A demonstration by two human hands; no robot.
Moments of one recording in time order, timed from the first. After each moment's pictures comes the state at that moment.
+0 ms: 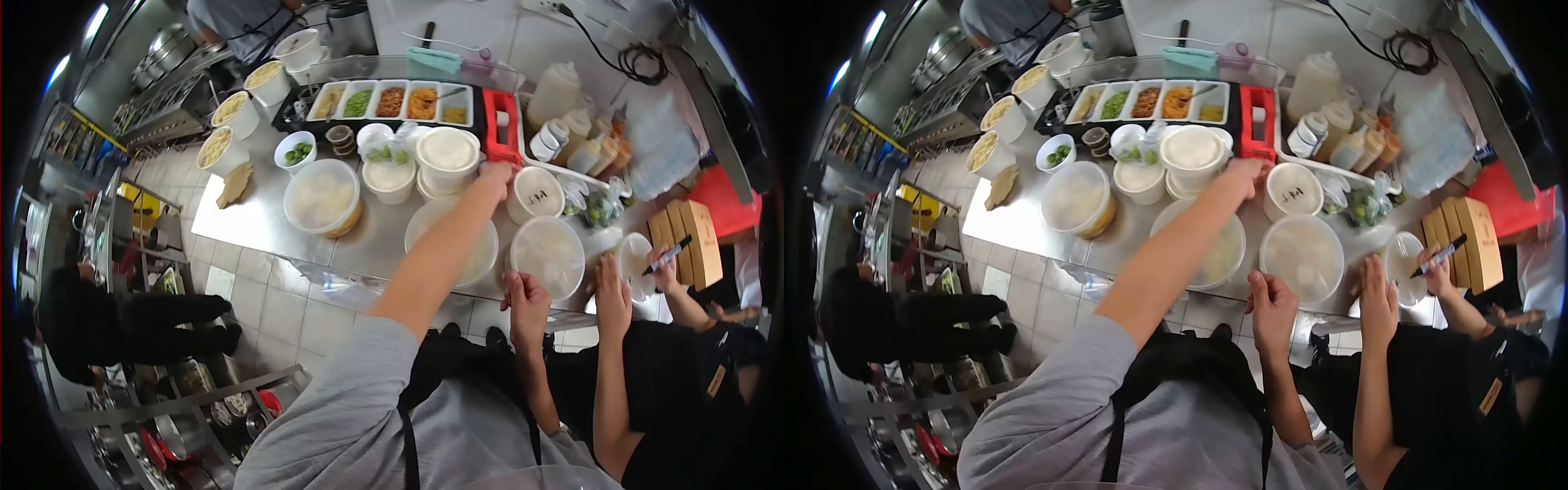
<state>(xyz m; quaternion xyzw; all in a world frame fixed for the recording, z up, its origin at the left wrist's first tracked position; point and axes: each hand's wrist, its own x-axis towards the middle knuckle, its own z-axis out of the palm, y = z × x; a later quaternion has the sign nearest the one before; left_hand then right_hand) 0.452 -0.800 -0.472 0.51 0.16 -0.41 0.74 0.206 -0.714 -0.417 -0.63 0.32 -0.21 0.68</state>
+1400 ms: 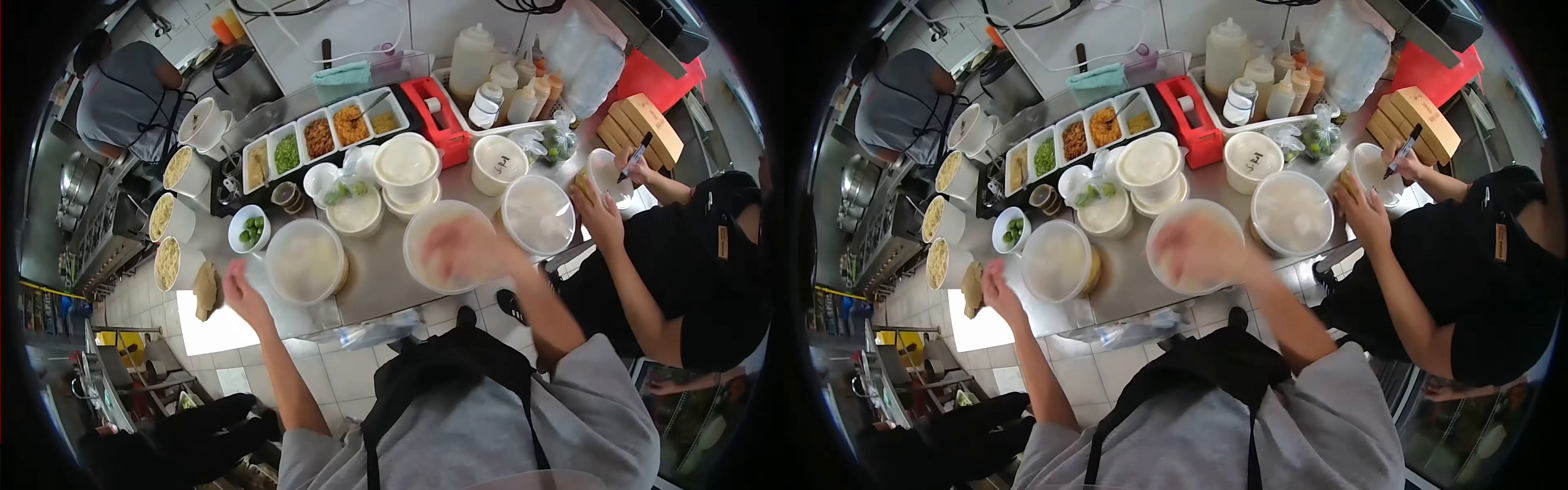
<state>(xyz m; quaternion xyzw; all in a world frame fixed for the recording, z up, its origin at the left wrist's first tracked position) 0.553 -0.383 -0.447 0.79 -0.10 0.08 0.60 0.319 -0.676 -0.361 -0.75 0.12 0.00 0.65</state>
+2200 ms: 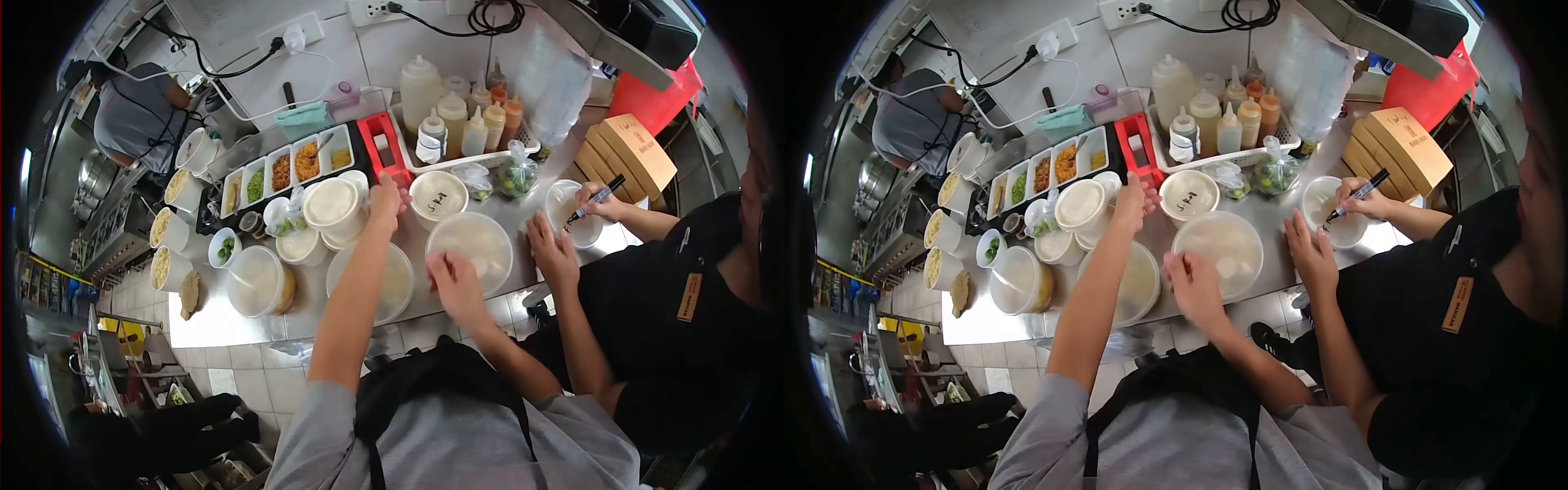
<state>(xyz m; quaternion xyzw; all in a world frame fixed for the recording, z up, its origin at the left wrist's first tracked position) 0.433 -0.770 -0.435 0.69 0.01 -0.33 0.65 0.230 -0.742 -0.398 -0.63 0.29 -0.23 0.68</state>
